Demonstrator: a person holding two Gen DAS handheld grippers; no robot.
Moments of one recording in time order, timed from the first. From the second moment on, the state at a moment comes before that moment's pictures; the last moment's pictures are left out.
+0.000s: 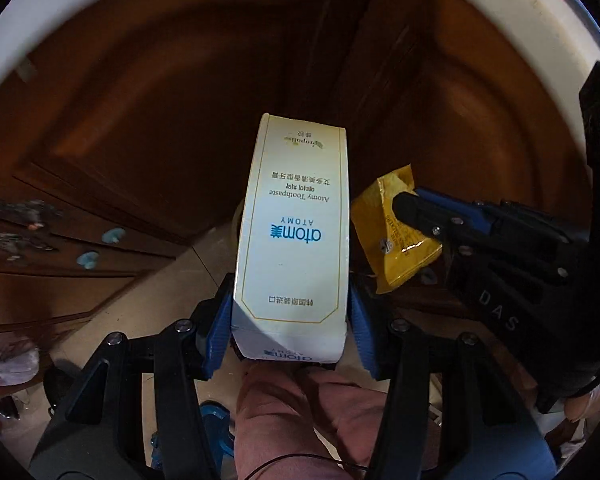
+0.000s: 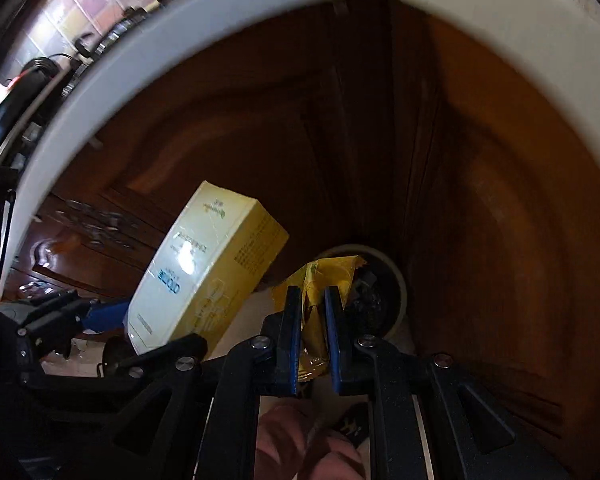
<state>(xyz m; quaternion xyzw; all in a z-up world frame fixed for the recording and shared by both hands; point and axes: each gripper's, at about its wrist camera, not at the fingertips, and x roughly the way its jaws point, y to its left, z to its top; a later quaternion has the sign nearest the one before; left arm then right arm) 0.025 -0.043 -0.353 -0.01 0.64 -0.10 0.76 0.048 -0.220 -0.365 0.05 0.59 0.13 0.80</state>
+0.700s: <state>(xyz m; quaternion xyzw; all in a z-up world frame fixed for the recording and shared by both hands) 0.087 -0.032 -0.608 -0.01 0.67 -0.14 0.73 0.075 -0.244 -0.661 0.08 0.63 0.07 0.77</state>
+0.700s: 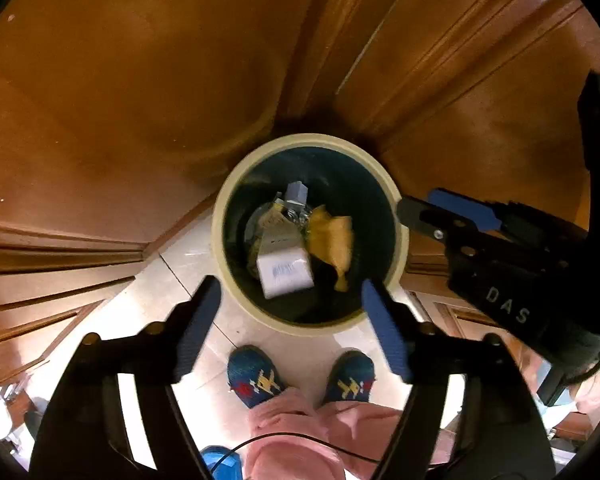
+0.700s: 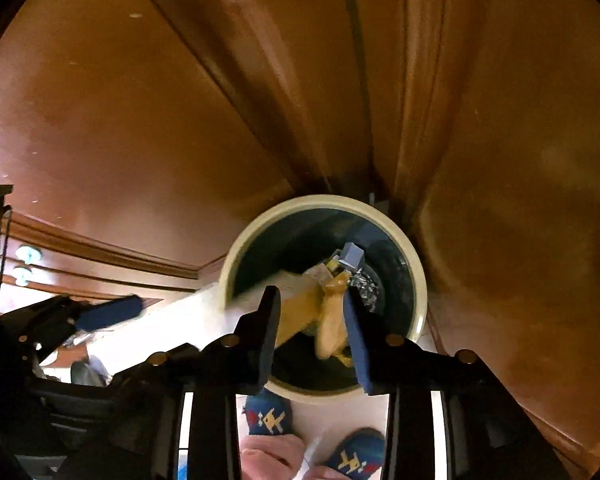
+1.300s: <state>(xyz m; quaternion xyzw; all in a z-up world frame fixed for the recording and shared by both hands) 0.075 -0.010 -0.465 -0.04 0.63 -0.11 0.77 0.055 -0.232 -0.550 0.11 0.66 0.04 0.74</state>
